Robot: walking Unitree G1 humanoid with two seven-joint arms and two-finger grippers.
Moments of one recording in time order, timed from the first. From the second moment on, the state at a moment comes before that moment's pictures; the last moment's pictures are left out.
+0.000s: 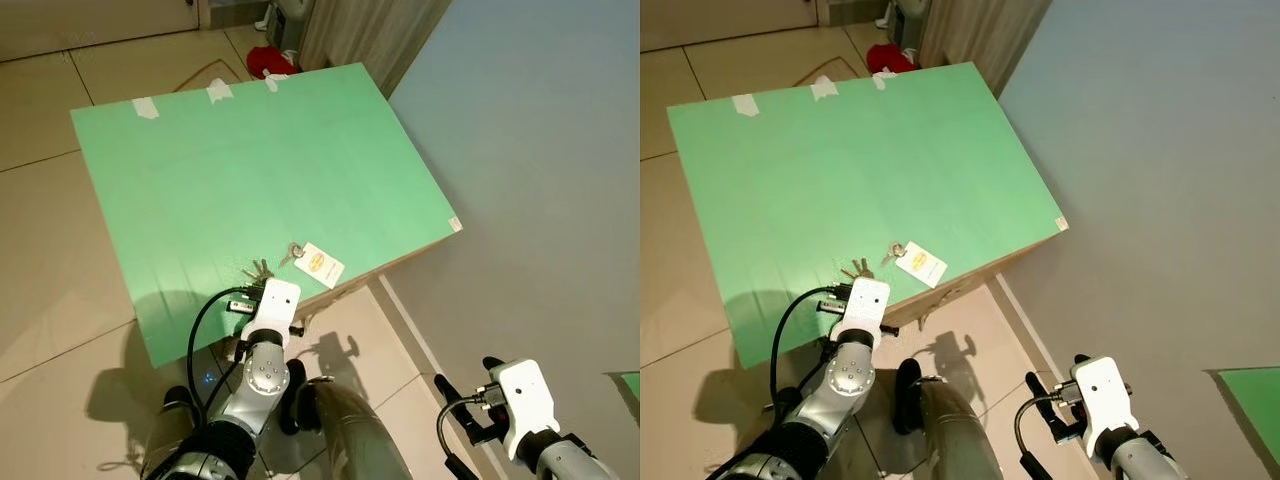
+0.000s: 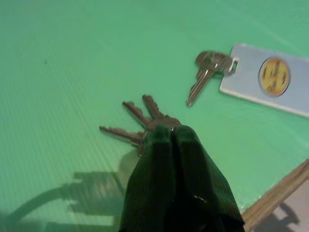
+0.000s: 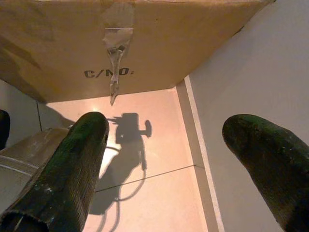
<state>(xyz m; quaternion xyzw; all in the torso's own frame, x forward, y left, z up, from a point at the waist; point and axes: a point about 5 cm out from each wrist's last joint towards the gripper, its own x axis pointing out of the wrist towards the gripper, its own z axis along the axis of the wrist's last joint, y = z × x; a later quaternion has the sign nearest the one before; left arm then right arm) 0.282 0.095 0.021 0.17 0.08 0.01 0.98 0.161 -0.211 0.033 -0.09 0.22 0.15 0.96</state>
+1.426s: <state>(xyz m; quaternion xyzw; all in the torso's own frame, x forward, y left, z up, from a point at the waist) 0.233 0.162 0.048 0.08 0.09 -0.14 0.98 0.203 -0.182 0.044 0.04 0.08 -0.01 1.00</state>
